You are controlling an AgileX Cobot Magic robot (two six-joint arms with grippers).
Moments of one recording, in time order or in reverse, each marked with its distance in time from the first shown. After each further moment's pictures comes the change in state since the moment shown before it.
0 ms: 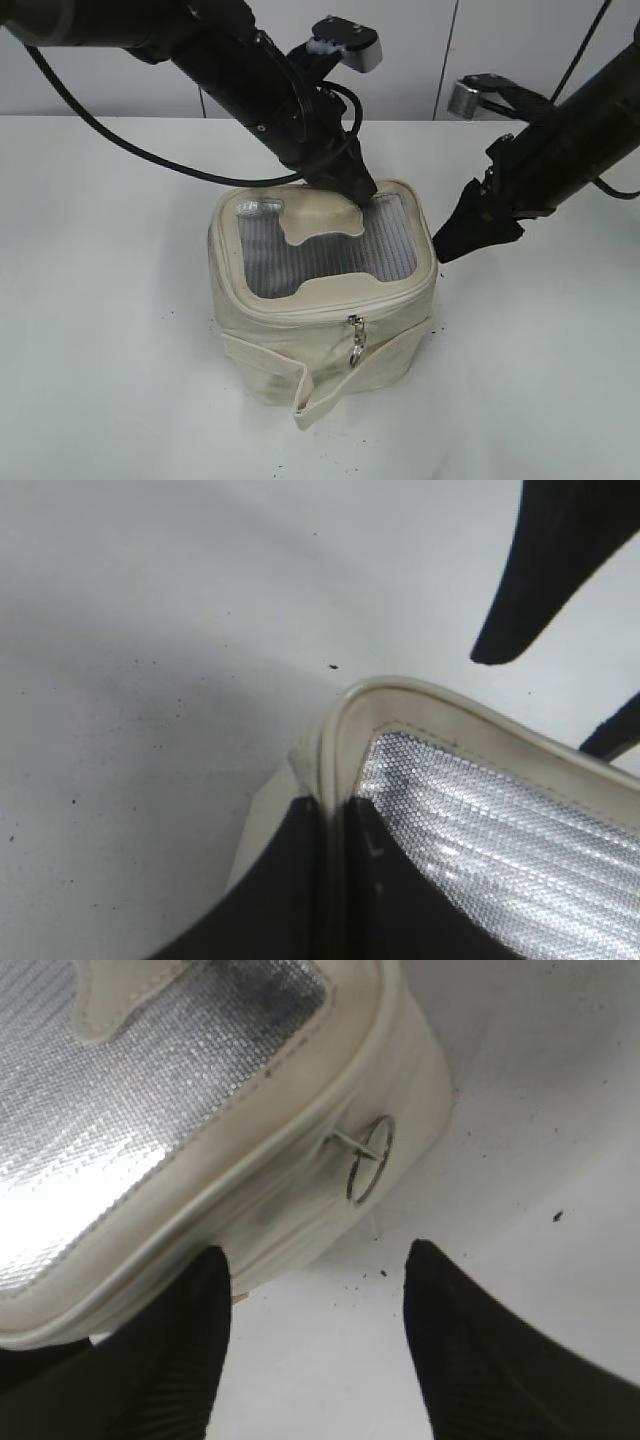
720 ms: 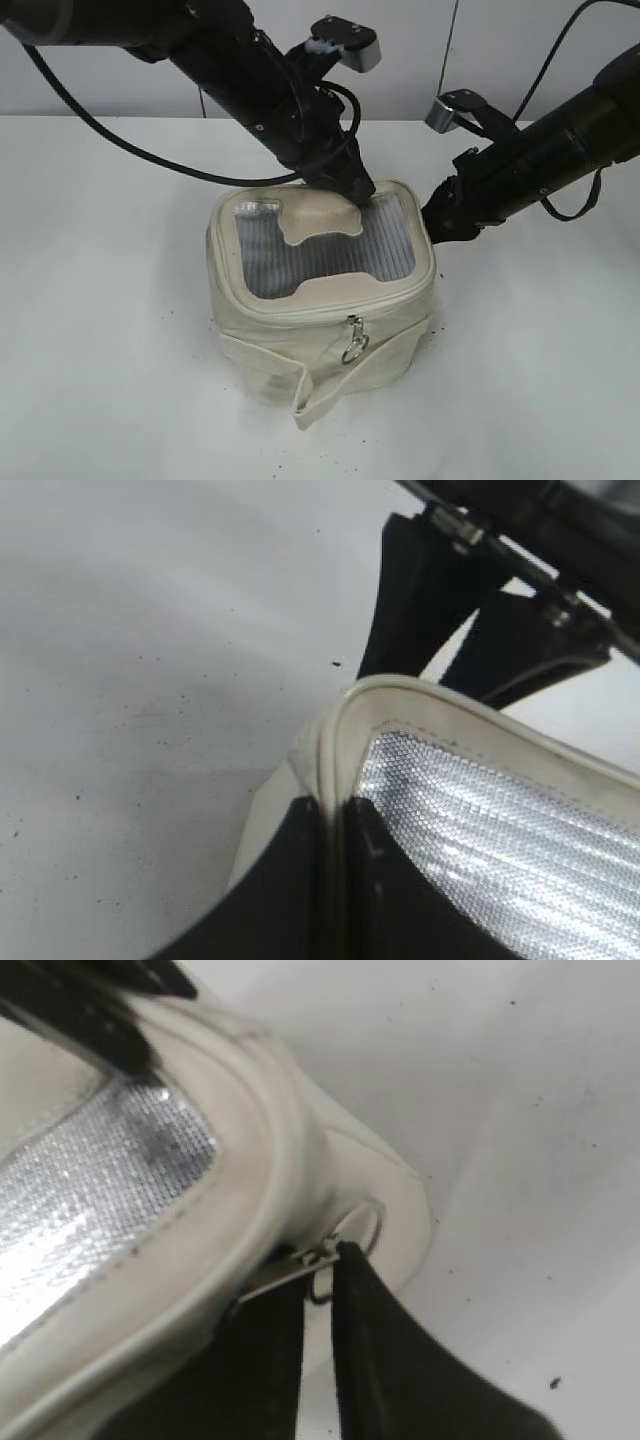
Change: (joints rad) left arm 0.001 -0.001 0.000 0.004 0.004 -0.001; right arm -0.004 0.147 0.000 0.275 -0.132 -0.310
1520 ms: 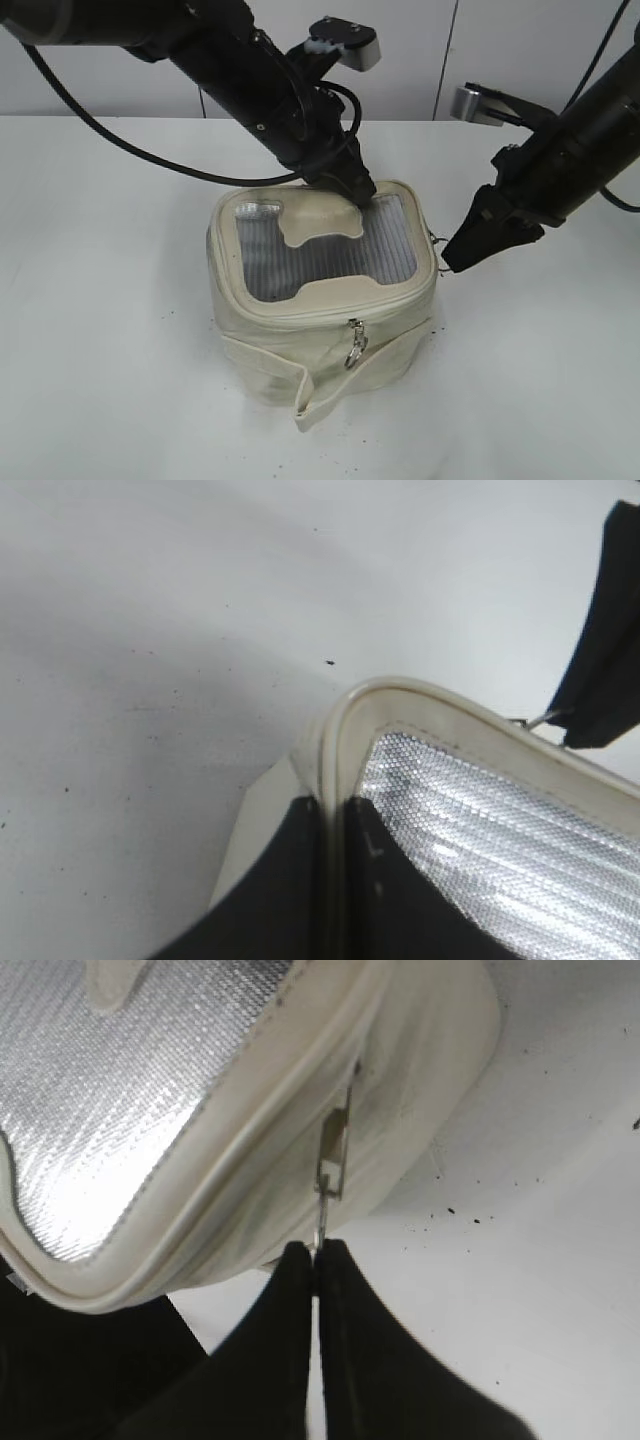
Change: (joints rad) left arm 0.000 -0.002 0.000 -0.002 0.008 -0.033; right arm 0.004 -0.146 0.002 -0.291 0.214 0.475
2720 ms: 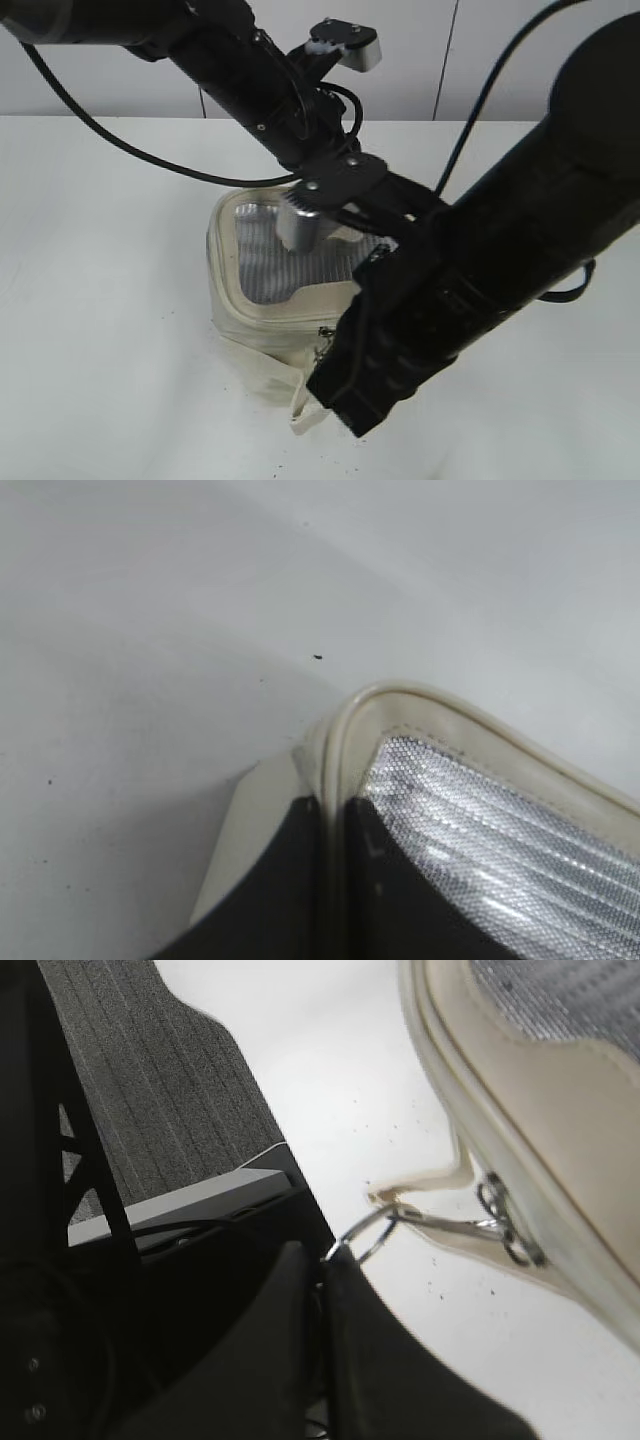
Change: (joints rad) left arm -0.001 -0.002 0.000 -0.001 0.013 -0.022; right arm 0.569 -0.287 0.236 -0.044 -0.271 0.232
